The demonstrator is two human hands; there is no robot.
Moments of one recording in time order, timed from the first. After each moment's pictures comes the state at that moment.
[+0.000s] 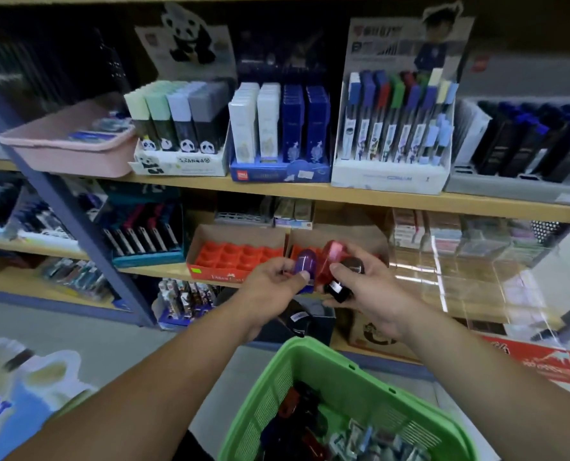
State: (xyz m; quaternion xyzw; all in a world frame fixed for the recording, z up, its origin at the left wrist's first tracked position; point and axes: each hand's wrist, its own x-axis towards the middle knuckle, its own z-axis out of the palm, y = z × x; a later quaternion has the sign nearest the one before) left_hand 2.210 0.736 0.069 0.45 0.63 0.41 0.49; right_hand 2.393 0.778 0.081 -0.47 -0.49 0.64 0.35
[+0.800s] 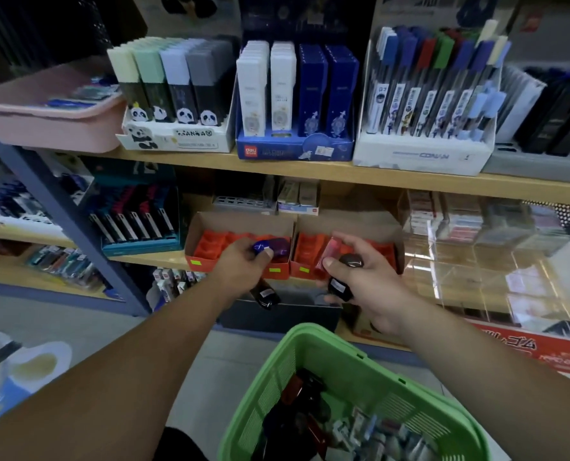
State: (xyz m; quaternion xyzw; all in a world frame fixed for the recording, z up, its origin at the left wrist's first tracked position) left_hand 2.137 0.781 0.021 0.47 0.70 0.39 0.38; right_hand 2.367 0.780 0.063 -0.49 -0.47 0.65 0.35
